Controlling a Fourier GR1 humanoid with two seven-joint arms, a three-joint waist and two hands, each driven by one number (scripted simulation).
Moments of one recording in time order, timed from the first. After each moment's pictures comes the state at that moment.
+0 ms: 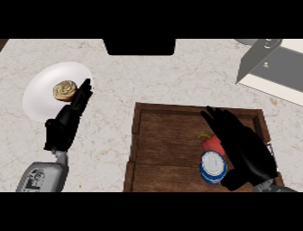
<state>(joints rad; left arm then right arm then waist) -0.17 0.09 -0.05 -1.47 -0.13 0.01 0.05 -0.05 -0.24 0.34 -1.83 1.05 0.35 0.22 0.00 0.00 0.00</state>
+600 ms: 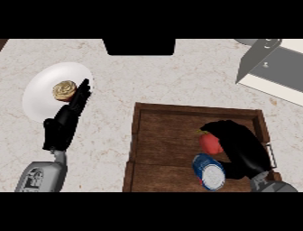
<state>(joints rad) -0.18 0.09 -0.02 -1.45 -0.13 -0.02 0.03 -0.06 -0.23 0.31 -1.71 1.11 0.32 0.12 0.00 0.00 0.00</state>
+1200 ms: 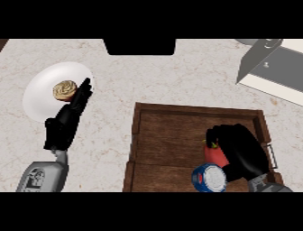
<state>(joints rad) -0.18 0.08 -0.02 -1.46 -0.15 -0.02 0.05 -0.04 -0.19 0.31 -1.72 1.19 0.26 0.10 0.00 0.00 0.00</state>
